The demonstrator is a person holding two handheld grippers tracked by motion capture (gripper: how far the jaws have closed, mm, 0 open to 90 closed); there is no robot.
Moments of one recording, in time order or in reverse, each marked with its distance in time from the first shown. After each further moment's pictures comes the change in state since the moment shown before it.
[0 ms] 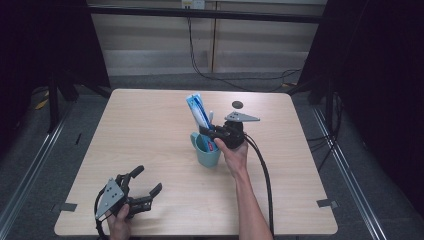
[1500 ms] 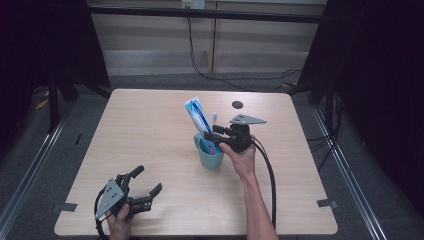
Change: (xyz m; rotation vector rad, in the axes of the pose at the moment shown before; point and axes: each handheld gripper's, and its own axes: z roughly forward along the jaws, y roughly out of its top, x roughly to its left) left arm 0.000 0.000 0.000 0.003 -0.002 0.002; right arm 0.006 0.001 -0.025 0.038 -0.046 -0.030
